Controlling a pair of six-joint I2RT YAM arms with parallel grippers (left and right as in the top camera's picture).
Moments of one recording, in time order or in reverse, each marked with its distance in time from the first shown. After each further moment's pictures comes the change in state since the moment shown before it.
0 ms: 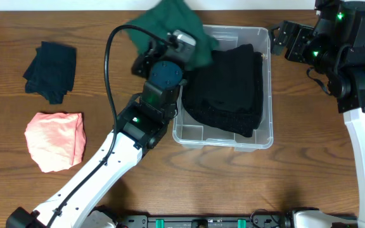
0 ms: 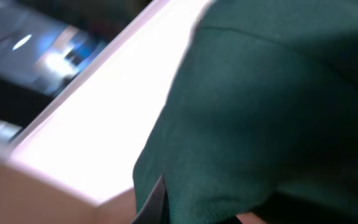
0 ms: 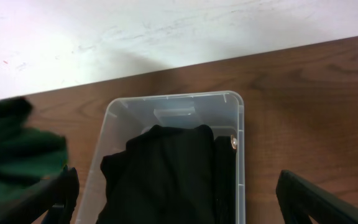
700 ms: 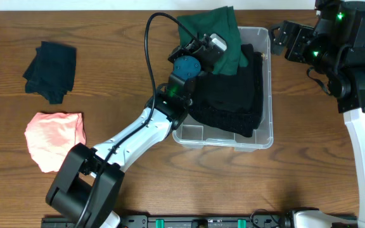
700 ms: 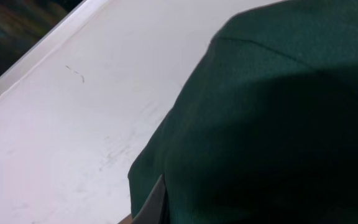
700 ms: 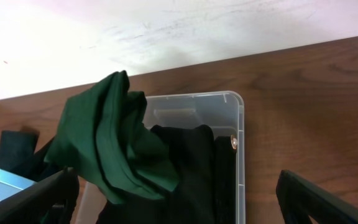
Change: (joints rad) left arm 0.005 0.357 0.000 0.428 0.305 0.018; right arm 0.000 0.000 0.000 0.000 0.000 0.000
